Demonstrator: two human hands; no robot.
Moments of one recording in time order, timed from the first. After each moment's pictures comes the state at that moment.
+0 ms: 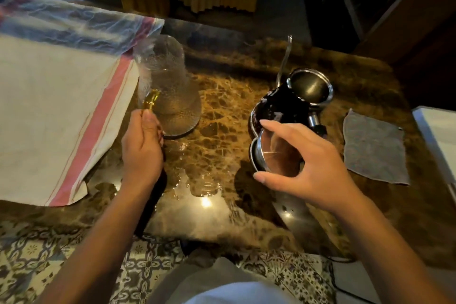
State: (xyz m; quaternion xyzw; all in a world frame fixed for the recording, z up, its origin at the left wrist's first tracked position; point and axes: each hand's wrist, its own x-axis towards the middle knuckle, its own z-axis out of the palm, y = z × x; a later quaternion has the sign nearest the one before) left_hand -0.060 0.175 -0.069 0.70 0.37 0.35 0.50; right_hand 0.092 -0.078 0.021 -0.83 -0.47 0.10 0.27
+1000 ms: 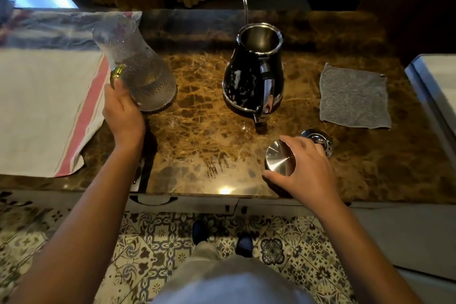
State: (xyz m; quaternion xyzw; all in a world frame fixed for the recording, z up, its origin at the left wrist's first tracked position) left_hand -0.041 0.156 -0.062 0.72 0.42 0.41 0.37; right_hand 0.063 -0.191 -0.075 -0.94 -0.27 0.09 0.18
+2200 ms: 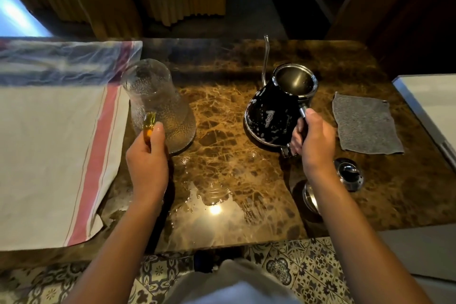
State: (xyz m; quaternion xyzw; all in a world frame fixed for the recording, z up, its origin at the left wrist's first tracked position) left_hand -0.053 0.183 -0.052 0.70 0.36 0.34 0.52; right_hand 0.106 -0.048 -0.028 -0.72 -0.05 0.06 0.69
